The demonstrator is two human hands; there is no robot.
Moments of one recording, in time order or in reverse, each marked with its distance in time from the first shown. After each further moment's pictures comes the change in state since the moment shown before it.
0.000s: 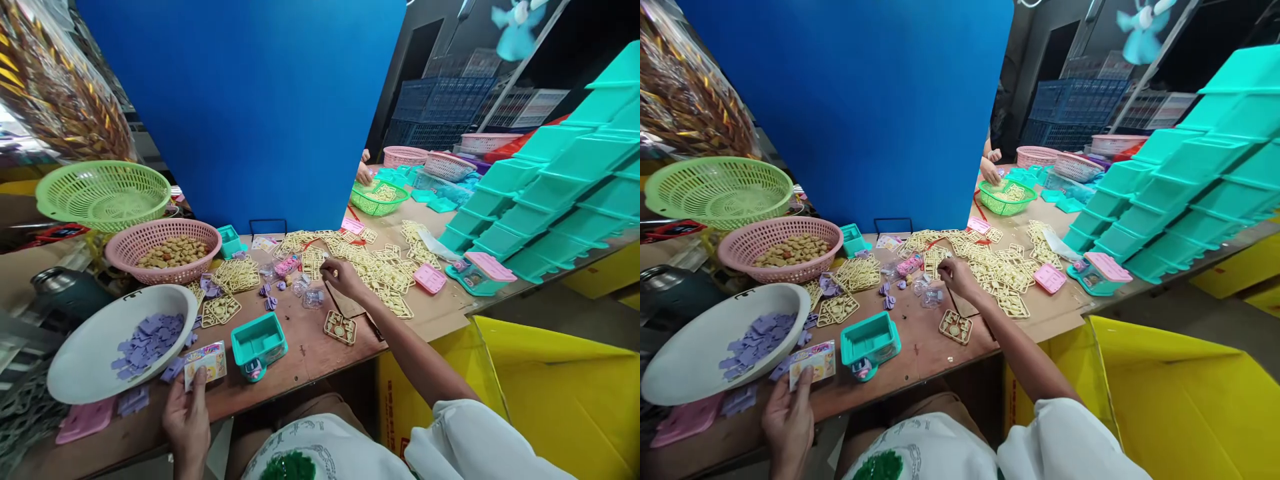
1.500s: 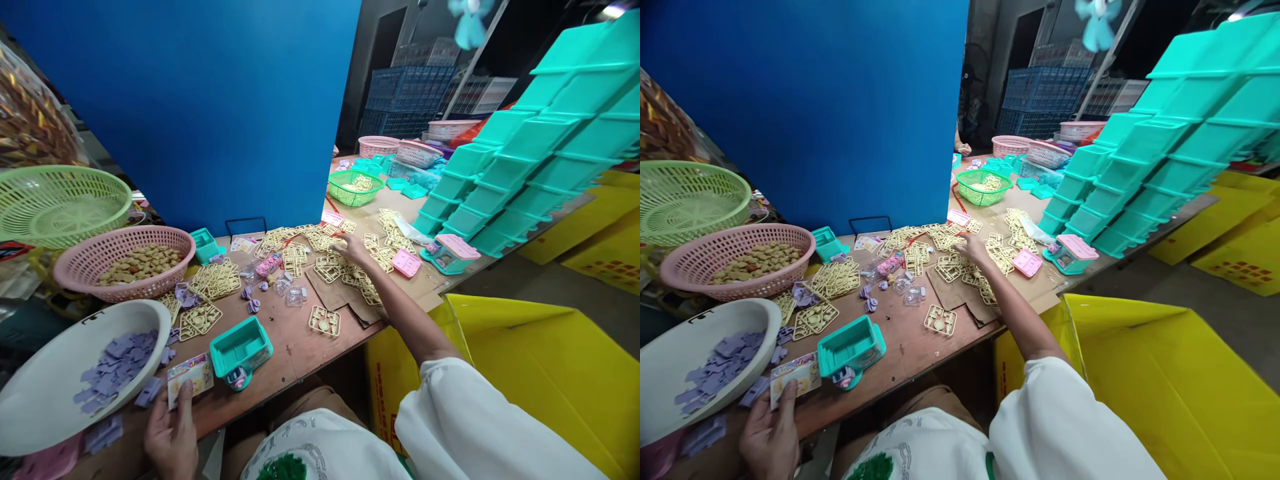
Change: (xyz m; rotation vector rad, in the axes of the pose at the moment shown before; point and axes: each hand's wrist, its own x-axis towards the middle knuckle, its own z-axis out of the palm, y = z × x) left_hand 0.001 -0.001 -0.001 0.126 -0.045 0.050; right_hand 0.023 0.119 -0.054 0.074 0.314 0.435
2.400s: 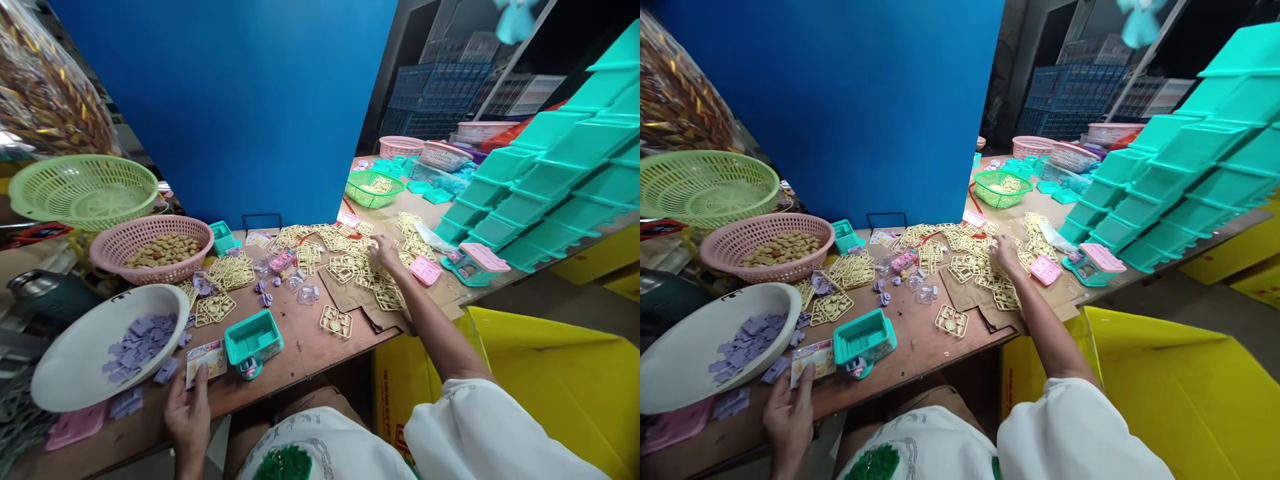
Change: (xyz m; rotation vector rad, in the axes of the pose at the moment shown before) left_hand 0.000 -0.004 0.001 0.024 0.003 0.009; right_hand 0.004 0.041 -0.026 -0.365 0.017 -0.032
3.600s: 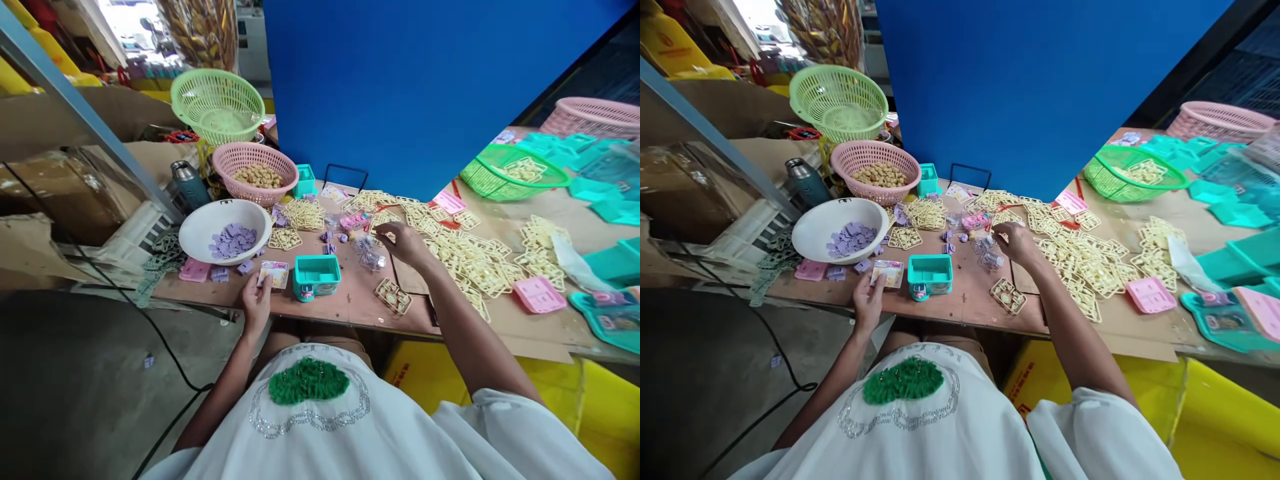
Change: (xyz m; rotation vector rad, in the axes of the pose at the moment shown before) left_hand -0.014 0.019 0.002 -0.058 -0.129 0.078; right_hand -0.060 -0.152 0.057 0.007 -0.365 -0.754
